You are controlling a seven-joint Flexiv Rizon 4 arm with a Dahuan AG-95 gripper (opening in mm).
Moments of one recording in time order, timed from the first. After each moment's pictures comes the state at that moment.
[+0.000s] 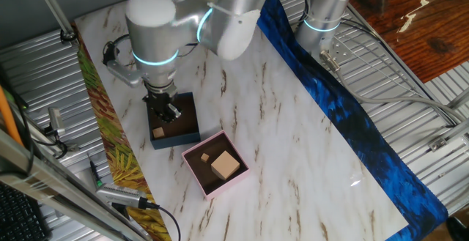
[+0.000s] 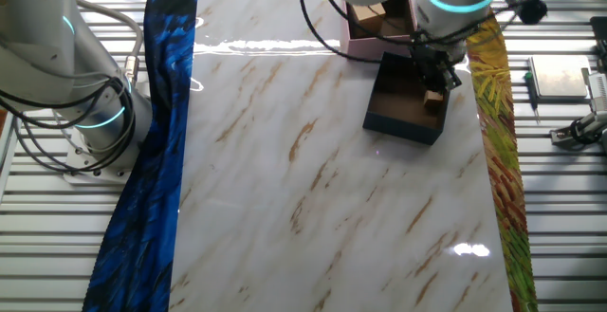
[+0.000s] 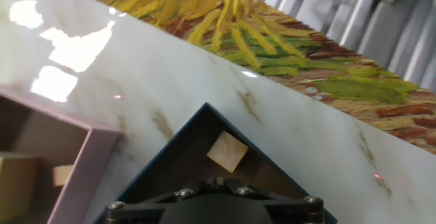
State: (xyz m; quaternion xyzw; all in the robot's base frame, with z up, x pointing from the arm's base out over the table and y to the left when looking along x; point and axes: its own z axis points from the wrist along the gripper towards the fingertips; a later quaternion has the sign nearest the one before) arm 0.593 0.070 0.074 -0.24 0.97 0.05 0.07
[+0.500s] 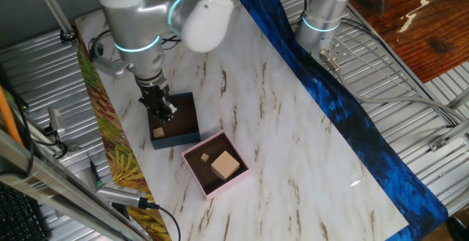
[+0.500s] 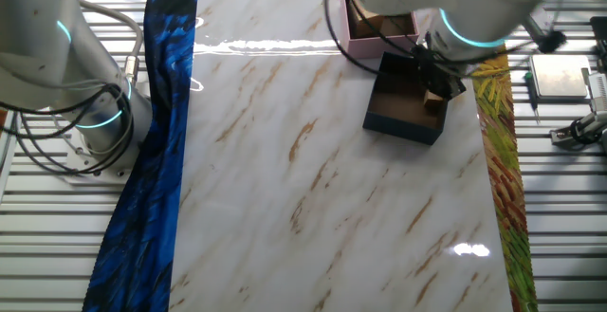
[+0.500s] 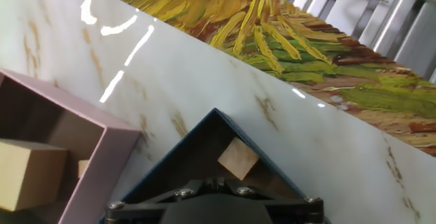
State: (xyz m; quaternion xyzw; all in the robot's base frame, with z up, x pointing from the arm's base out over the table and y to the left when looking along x) arm 0.597 0.074 0.073 -0.27 0.96 0.12 0.05
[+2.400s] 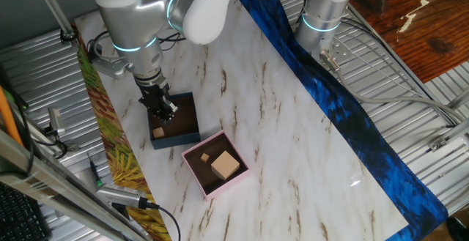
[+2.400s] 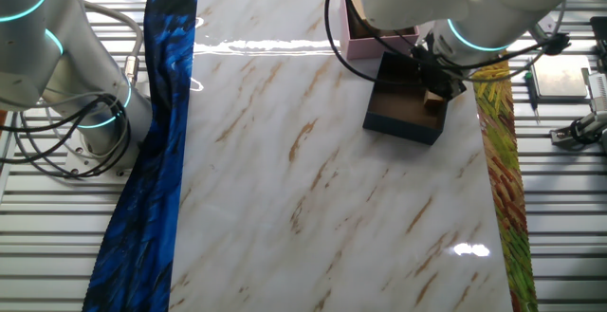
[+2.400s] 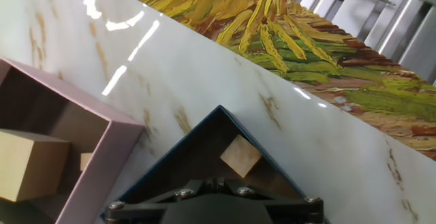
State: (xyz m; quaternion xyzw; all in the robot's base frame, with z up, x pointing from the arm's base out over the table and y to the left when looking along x) arm 0.596 0.074 0.073 -0.28 0.95 0.11 0.05
